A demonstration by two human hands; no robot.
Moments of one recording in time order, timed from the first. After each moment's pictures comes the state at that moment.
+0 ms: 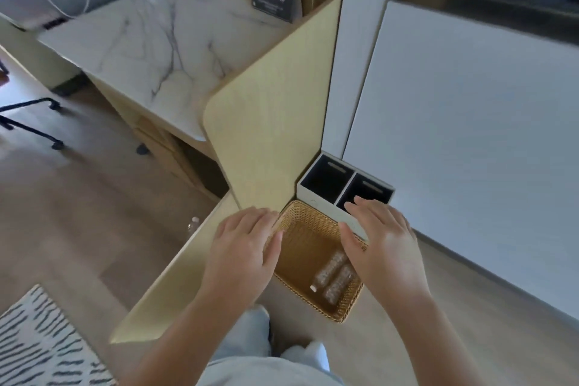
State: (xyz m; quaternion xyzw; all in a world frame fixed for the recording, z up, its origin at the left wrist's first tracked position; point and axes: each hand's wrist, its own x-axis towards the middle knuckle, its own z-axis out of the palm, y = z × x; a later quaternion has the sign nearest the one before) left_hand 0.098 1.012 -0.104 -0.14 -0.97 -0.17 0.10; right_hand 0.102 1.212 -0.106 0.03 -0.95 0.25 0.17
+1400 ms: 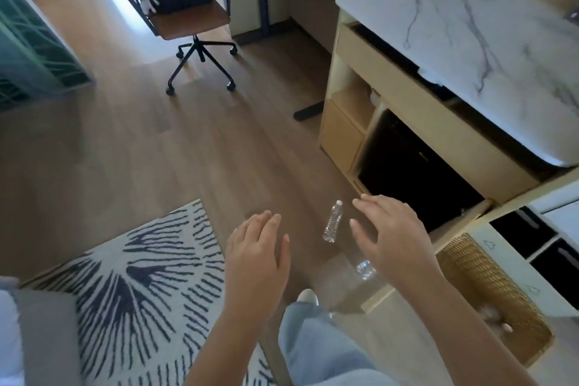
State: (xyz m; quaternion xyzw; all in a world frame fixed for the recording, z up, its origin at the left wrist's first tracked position) left_hand 0.224 0.495 -0.150 0.19 -0.95 -0.22 0.13; right_hand 0.117 0.668 -0.129 0.27 -0.94 0.19 0.08
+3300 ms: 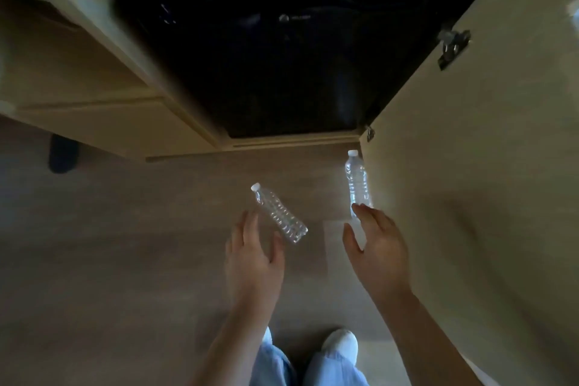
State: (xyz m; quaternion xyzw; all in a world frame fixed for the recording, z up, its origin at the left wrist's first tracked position) left_hand -0.171 0.511 -0.588 -0.15 -0.93 -0.30 -0.12; right_hand -0.066 0.654 -0.609 -0.37 -0.89 0.23 0.11
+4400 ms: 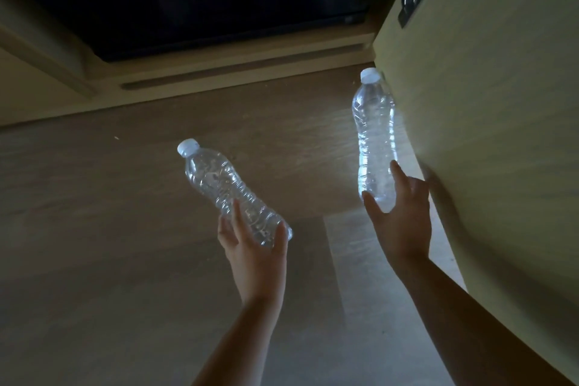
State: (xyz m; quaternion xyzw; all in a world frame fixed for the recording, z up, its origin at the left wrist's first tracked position) left_hand -0.141 0.549 -0.969 -0.04 -0.90 -0.37 -0.21; right_hand -0.039 0.706 -0.975 -0.56 -0.79 0.24 0.08
